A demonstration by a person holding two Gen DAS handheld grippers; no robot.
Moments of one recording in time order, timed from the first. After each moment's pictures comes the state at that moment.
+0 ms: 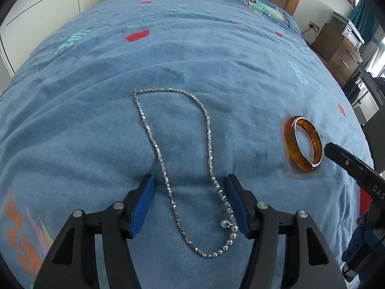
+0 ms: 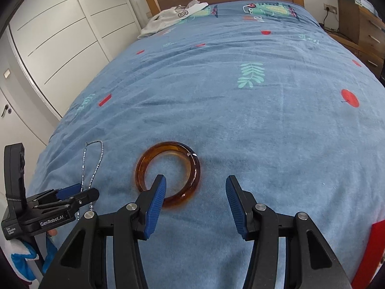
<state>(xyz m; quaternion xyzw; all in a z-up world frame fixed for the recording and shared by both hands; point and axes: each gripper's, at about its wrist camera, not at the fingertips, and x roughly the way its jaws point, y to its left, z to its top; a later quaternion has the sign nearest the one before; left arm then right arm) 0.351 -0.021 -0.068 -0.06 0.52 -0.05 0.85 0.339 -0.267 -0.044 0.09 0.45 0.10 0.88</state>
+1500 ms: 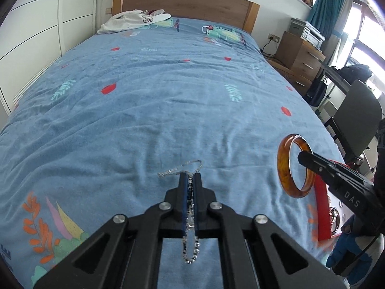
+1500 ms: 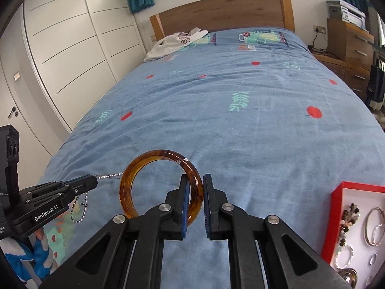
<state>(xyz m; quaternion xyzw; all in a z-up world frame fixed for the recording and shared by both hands) 0.259 -0.072 0.035 -0.03 0.43 -0.13 0.89 0.239 -0.272 0.027 0.09 0.38 0.09 0.92</state>
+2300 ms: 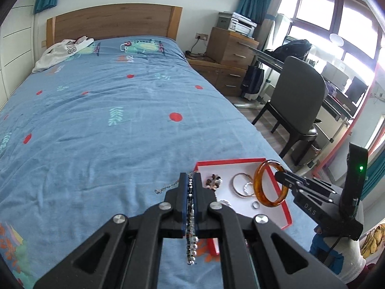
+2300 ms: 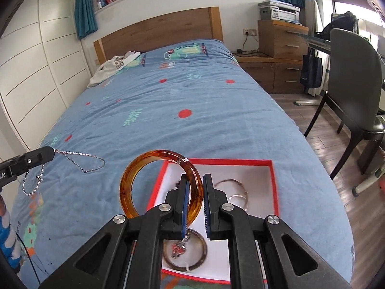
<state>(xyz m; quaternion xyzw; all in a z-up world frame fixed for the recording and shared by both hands) 0.186 -0.292 0.114 0.01 0.39 -0.29 0.87 0.122 -0.474 0.059 0.10 0.36 -0.07 0.92</state>
